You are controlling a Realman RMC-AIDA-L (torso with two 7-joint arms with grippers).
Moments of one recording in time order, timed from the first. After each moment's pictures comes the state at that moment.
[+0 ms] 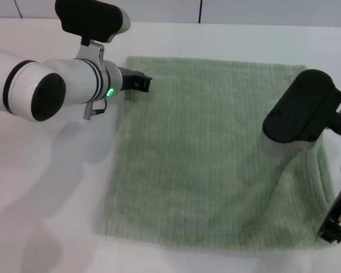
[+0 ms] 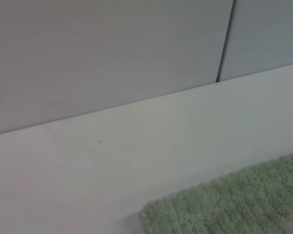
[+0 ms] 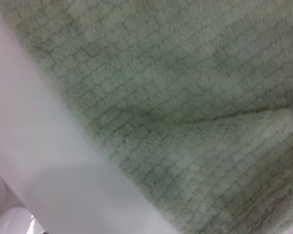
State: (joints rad) left arm -0.77 -2.06 -1.27 -0.64 2.61 -0.31 -0.03; right arm 0.57 2.08 -1.84 -1.65 -2.74 -2.01 2.92
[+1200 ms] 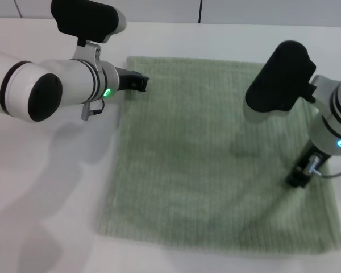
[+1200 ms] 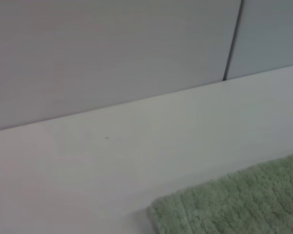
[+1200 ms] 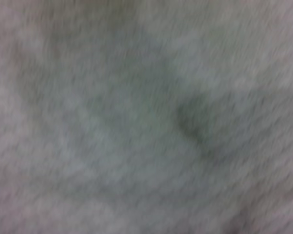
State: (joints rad) left arm -0.76 -2.06 -1.29 -0.64 2.61 -0.31 -0.03; right arm 0.63 2.08 -1.81 -1.40 -2.82 -1.63 2.78
